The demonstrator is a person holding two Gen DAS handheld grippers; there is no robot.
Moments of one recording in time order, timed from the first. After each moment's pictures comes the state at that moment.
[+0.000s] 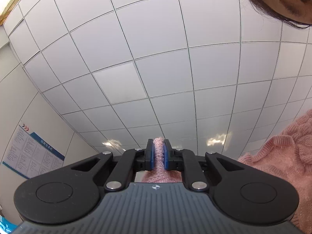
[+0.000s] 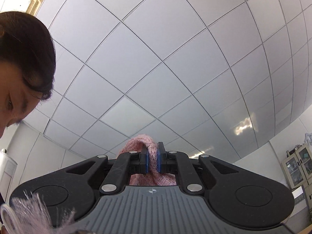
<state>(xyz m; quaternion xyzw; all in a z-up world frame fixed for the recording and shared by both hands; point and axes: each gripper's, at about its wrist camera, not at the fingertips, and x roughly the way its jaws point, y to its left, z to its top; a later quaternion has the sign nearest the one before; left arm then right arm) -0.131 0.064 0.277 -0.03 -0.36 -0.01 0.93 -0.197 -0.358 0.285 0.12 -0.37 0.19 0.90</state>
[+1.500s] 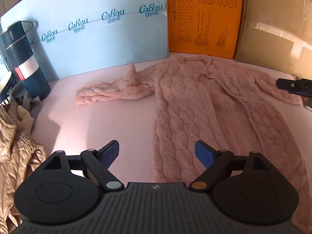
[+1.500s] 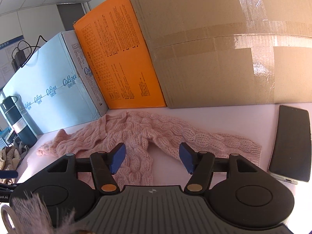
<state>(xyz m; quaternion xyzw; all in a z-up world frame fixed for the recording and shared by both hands) 0.140 -0.006 -0.054 0.06 0.41 -0.13 0.90 0.125 -0.328 -0.070 0.16 0.28 0.03 0.94</state>
